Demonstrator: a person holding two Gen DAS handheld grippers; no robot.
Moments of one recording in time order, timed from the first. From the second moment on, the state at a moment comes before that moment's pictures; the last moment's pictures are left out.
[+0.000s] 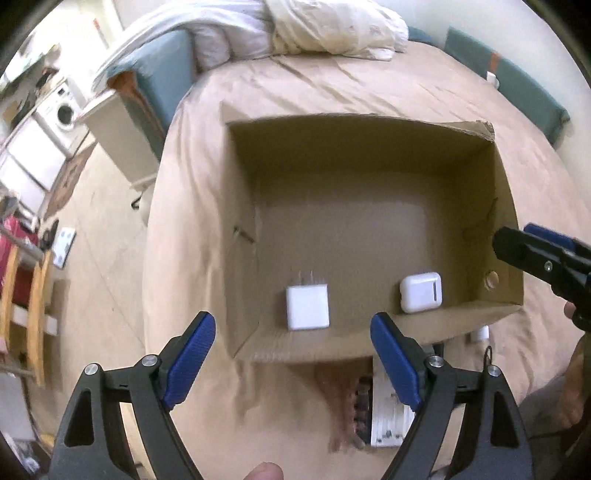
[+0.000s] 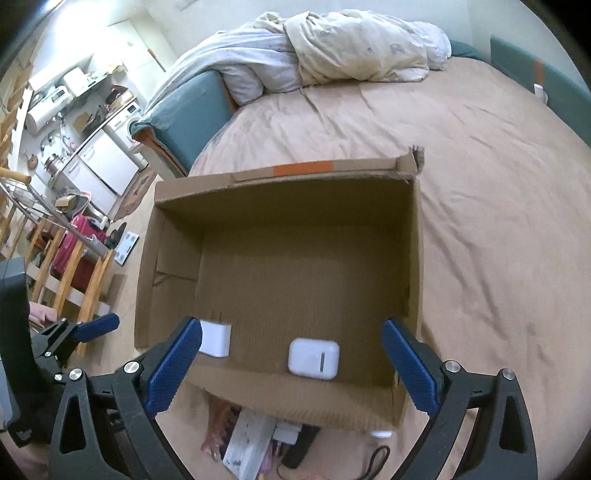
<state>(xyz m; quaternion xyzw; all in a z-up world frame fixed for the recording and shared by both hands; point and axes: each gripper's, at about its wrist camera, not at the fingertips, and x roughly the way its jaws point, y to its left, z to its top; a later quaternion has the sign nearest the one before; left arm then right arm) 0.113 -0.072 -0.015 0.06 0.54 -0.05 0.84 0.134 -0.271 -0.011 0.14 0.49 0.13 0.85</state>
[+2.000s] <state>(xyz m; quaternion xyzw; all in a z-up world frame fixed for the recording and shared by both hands) 0.089 -0.072 -0.138 -0.03 0.69 -0.09 0.72 0.076 -0.330 -0.101 0.24 0.63 0.04 0.73</state>
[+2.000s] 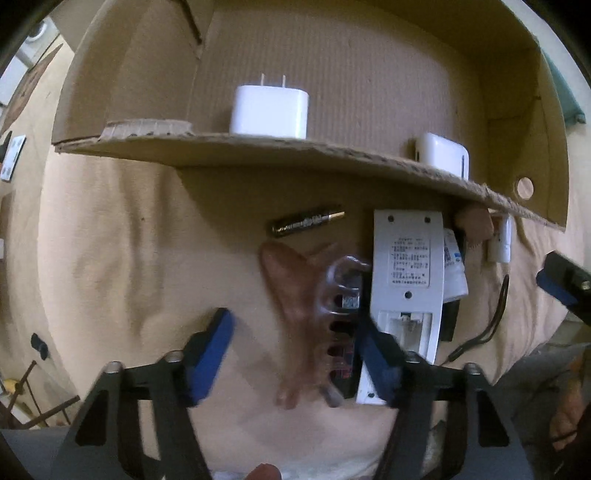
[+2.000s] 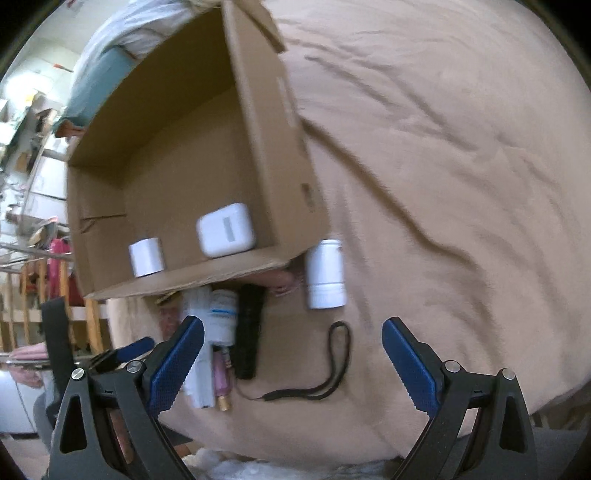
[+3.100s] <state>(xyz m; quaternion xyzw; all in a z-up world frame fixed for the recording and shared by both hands) 0.100 -0.061 -0.151 0.01 0.69 -0.04 0.72 0.104 -0.269 -0.159 0.08 0.69 0.01 0.72</state>
